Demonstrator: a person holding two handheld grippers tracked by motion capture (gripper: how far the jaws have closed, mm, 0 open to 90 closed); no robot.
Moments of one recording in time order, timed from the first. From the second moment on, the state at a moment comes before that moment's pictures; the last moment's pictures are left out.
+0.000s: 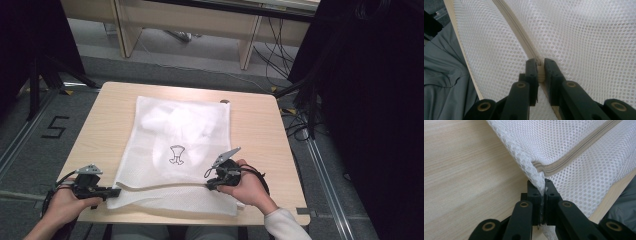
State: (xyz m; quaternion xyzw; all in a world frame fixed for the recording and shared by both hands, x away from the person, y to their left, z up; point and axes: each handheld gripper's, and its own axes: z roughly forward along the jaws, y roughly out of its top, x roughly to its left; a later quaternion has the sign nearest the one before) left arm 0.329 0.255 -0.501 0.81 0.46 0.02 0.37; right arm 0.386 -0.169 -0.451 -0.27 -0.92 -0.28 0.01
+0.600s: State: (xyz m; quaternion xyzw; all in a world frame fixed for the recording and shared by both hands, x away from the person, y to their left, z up) left arm 0.328 0.252 -0.503 0.79 0.47 0.02 0.39; right arm 0.387 -0.177 -0.450 -0.26 -0.92 -0.29 0.01
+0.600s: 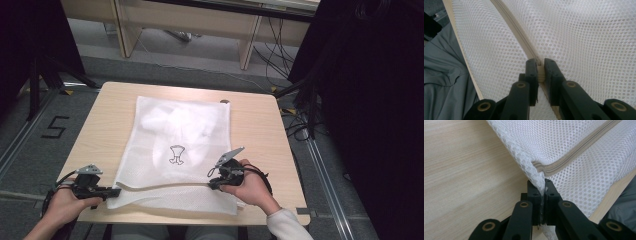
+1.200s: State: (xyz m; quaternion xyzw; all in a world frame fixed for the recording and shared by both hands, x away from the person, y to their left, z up) left arm 0.329 0.255 -0.502 0.80 0.46 0.02 0.37; right arm 0.383 -0.187 -0.450 -0.29 -0.92 -0.28 0.01
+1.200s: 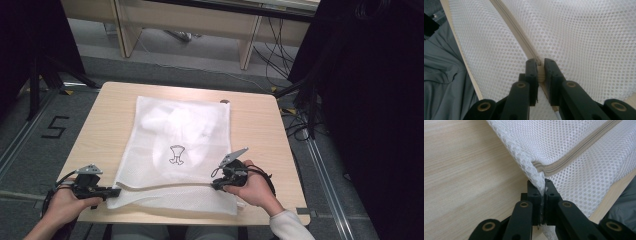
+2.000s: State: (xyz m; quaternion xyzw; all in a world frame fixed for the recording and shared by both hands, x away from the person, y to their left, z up) left arm 0.329 0.253 -0.502 0.80 0.47 0.02 0.38; right arm 0.381 -0.206 -0.454 -0.30 -0.91 -0.28 0.00
